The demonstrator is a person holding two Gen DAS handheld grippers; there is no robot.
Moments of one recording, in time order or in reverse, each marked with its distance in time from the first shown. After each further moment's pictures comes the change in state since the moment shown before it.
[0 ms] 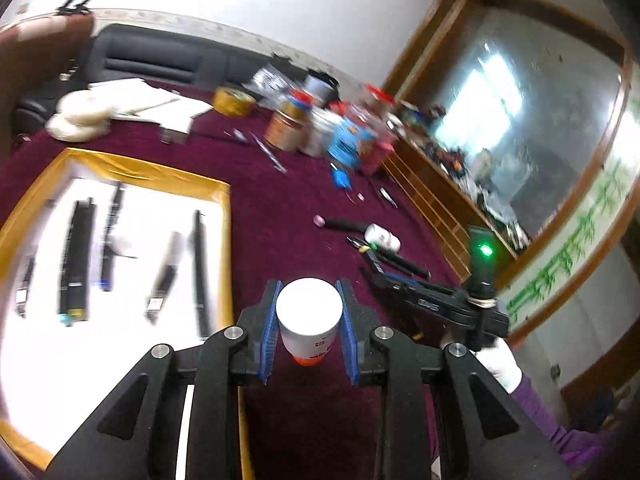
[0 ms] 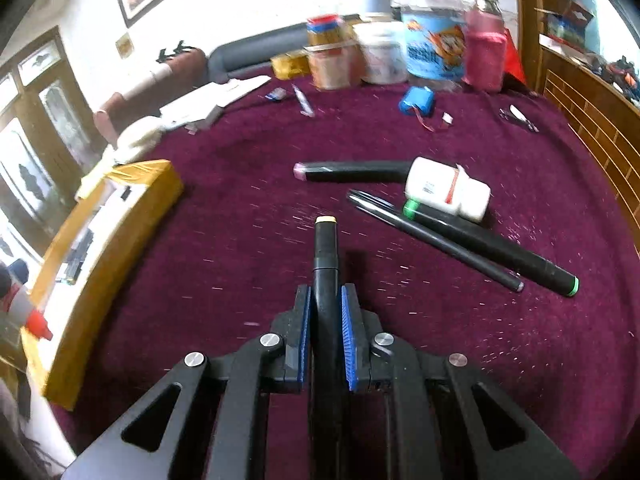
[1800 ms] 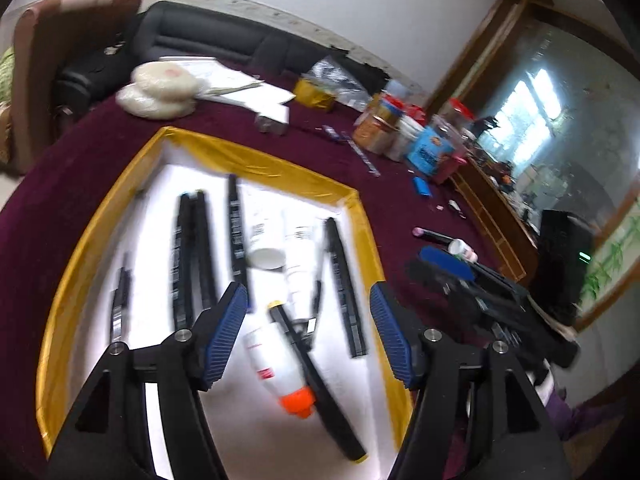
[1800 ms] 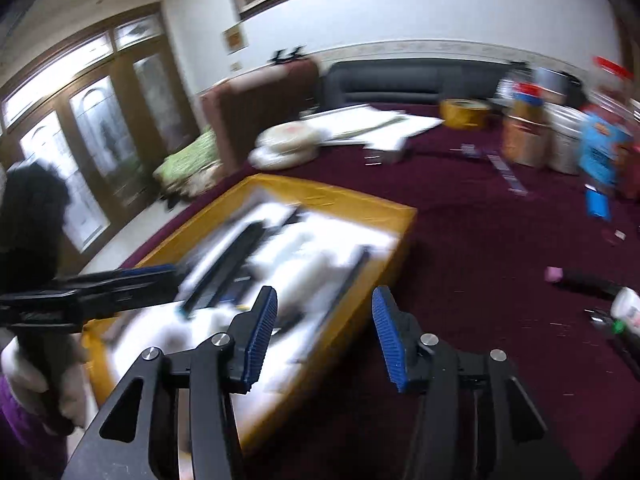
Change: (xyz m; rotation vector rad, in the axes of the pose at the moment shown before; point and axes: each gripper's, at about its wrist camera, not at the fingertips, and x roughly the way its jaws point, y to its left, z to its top) left arm 0.009 0.108 0.017 -0.065 0.065 0.084; right arm 0.023 0.185 0.020 -0.248 -0.113 0.262
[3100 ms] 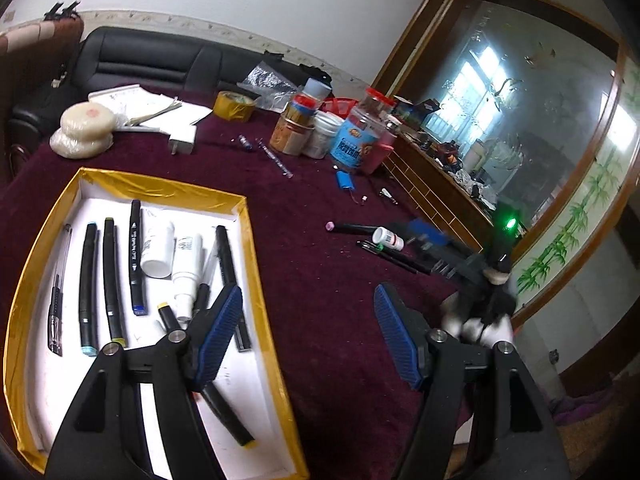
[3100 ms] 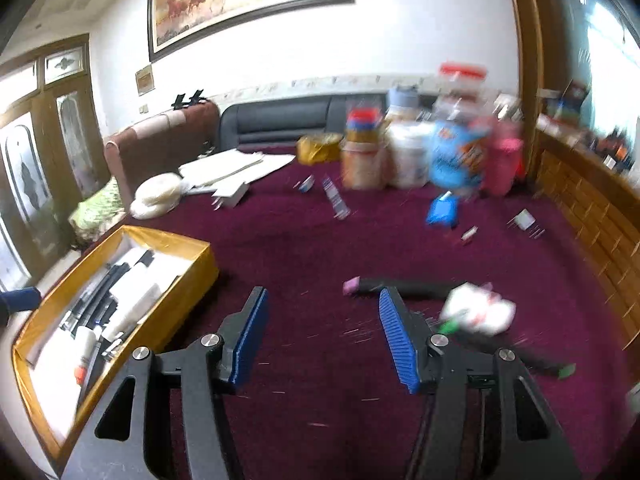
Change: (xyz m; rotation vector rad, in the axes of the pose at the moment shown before) left arm -0.024 -0.088 -0.004 0.126 -0.017 -0.119; right arm -0.078 -0.108 -0.013 0.102 -0.156 -0.342
